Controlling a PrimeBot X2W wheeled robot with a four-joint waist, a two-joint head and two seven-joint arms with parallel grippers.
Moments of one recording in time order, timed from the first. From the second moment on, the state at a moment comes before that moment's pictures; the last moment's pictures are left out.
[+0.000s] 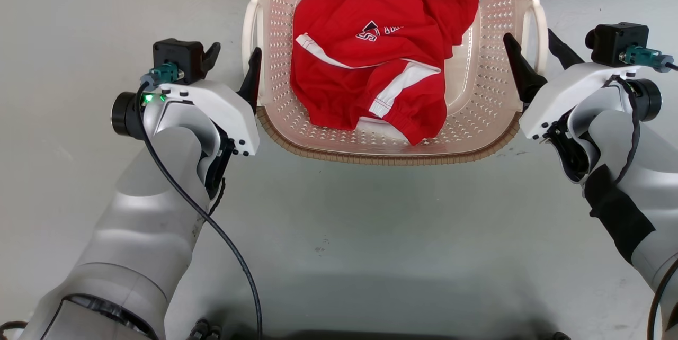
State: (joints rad) left arm -1.06 0.09 -0.69 1.20 -0.70 -0.10 -0.25; right arm -0.98 -0.05 0.92 1.01 1.01 0.13 -0.25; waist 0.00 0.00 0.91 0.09
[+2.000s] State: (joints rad) left arm -0.19 0.24 -0.36 0.58 -0.43 -0.07 -0.25; right arm -0.24 -0.28 0.49 0.32 0.72 0.13 -0.25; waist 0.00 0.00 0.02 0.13
